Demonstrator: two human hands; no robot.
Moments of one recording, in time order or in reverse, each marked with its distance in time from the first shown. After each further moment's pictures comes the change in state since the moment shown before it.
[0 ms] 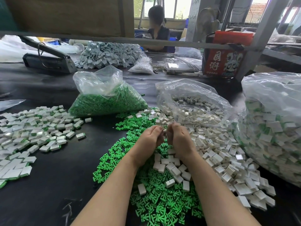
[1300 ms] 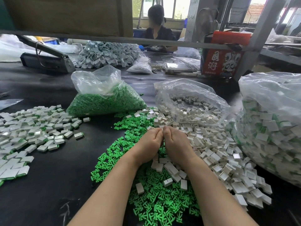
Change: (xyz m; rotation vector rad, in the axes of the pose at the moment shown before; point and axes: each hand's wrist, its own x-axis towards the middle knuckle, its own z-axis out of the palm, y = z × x) left_hand 0.002 0.005 0.004 0.400 -0.055 0.133; right_hand -0.009 0.000 -0.001 -0.595 0.006 -0.200
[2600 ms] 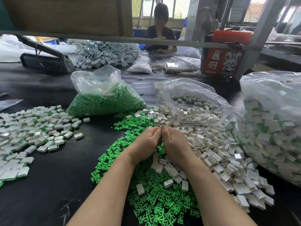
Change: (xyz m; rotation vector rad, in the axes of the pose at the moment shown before) left_hand -0.003 0.000 -0.007 -0.306 -0.077 -0.099; right_hand 0.001 0.000 0.004 0.053 -0.038 0.005
